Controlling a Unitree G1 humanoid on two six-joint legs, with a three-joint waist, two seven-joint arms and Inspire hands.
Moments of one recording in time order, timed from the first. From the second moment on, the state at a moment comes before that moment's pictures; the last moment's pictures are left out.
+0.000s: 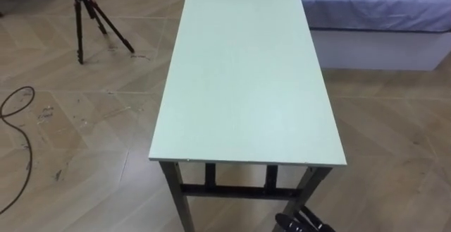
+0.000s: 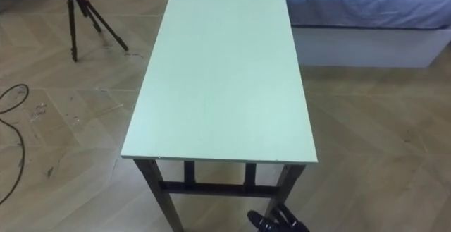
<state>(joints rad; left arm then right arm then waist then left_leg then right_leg) 0.18 0.14 -0.06 0.94 -0.80 0.02 -0.10 0.22 -0.19 0.04 0.75 0.83 0.05 0.38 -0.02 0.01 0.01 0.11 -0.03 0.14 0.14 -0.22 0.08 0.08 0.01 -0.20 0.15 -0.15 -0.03</state>
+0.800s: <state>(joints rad) 0.20 0.15 -0.27 0.44 -1.17 0.10 -0.14 0.22 -0.18 0.16 0.37 1.13 0.10 0.39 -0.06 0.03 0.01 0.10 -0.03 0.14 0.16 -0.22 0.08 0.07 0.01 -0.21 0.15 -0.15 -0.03</state>
